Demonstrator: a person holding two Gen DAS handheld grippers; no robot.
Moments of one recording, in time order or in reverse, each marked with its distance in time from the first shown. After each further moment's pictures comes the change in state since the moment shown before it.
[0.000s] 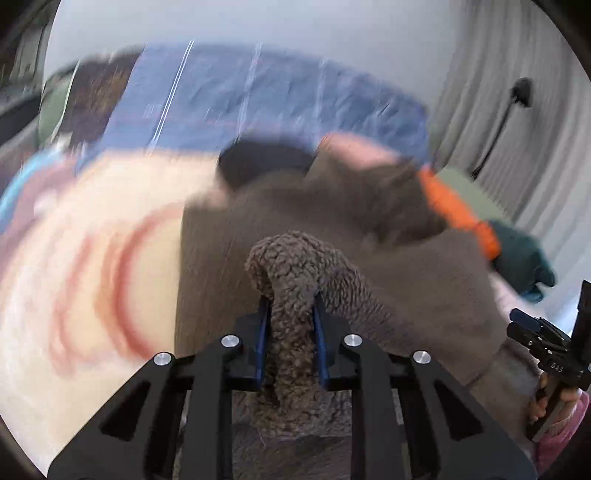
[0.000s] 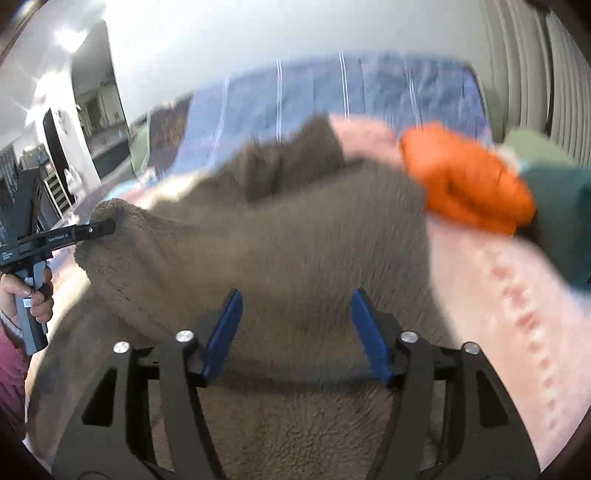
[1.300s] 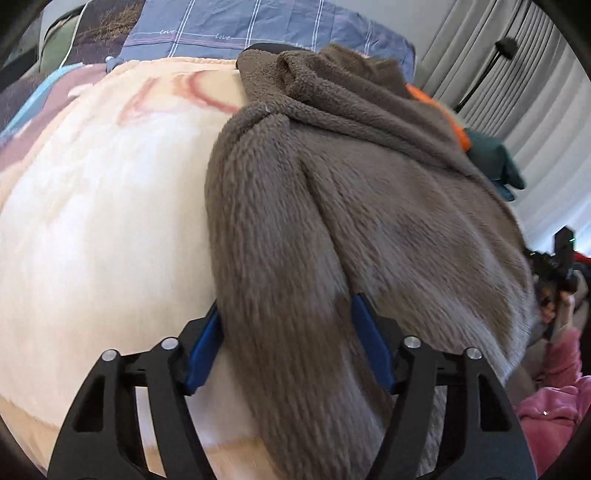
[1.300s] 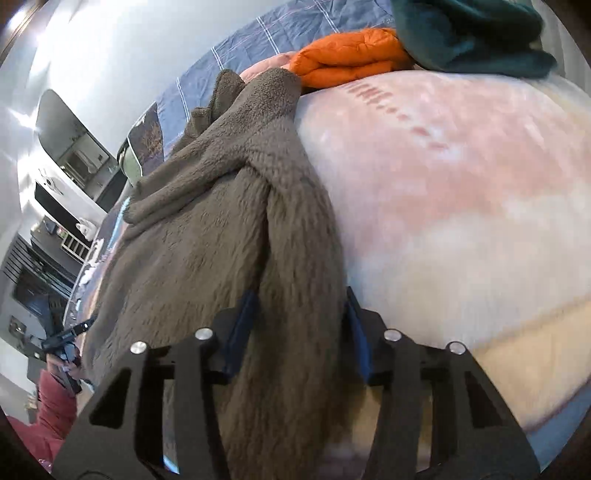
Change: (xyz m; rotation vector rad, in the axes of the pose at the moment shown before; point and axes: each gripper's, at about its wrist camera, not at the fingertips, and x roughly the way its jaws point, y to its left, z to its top) left arm -0.118 0.068 -0.199 -0.057 0.303 -0.094; right arm -0.124 -0.112 -0.160 0.388 0.222 0.108
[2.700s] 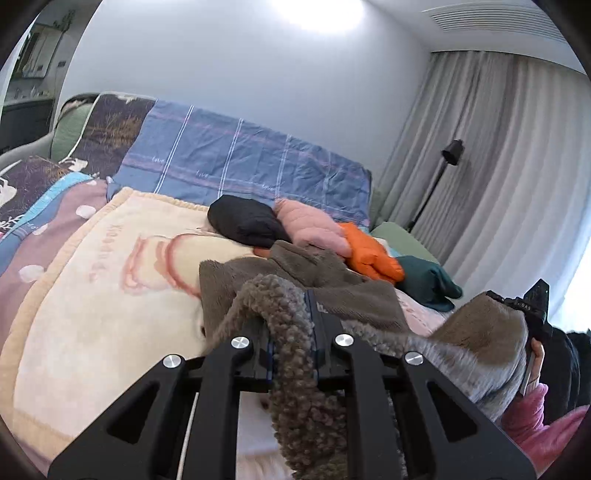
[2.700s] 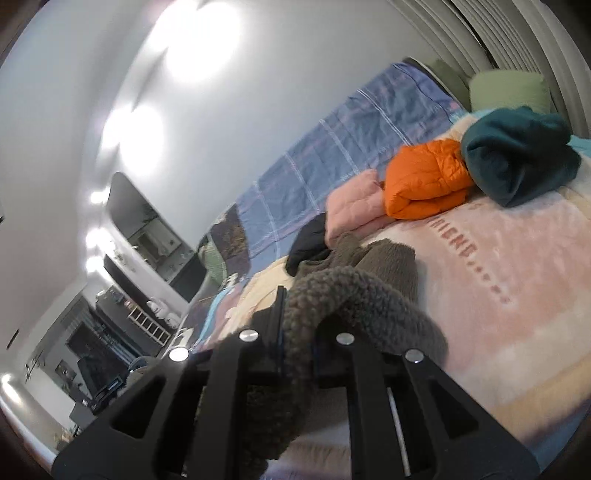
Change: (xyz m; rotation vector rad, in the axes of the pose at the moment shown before) left arm -0.150 -0.084 0.060 -0.007 -0.490 -0.068; right arm -0.100 0.073 0.100 0.063 -0.343 0.282
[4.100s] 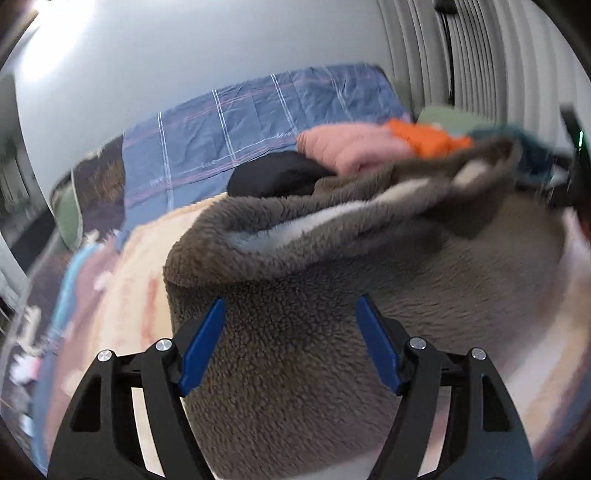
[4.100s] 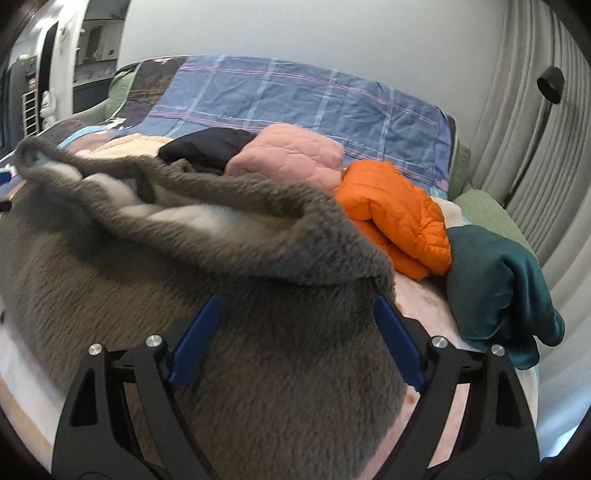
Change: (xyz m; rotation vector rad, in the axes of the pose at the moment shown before) left arm 0.188 -0.016 -0.024 0.535 0.213 0.316; right arm 0.195 0.006 -0.034 -0.778 0.227 -0.569
